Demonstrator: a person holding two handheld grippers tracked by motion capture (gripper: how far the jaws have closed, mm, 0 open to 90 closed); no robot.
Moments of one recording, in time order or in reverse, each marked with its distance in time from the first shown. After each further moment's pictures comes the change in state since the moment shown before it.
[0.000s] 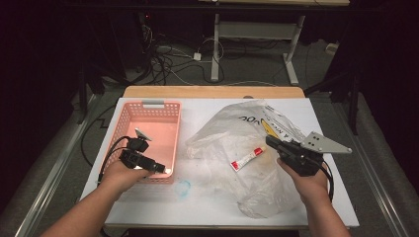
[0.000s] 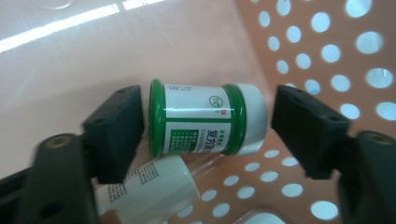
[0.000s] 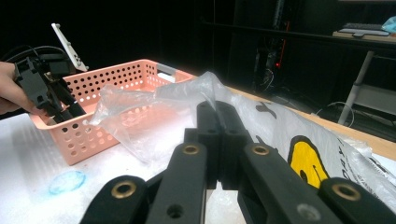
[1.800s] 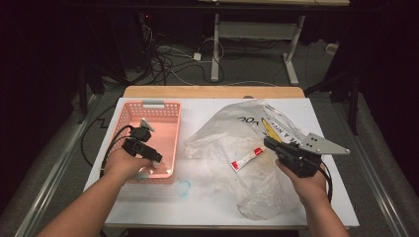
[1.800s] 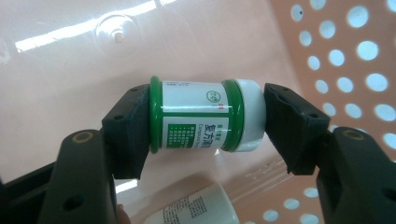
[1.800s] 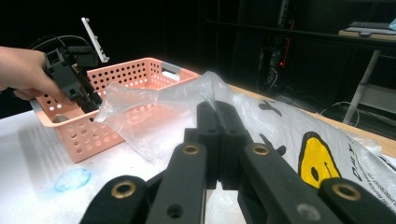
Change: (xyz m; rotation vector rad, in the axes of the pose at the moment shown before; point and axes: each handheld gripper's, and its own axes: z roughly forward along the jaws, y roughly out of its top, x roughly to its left) left arm 0.005 0.033 0.001 0.059 0.152 0.000; right arm 0.003 -0.001 0.002 0.002 0.016 -0.006
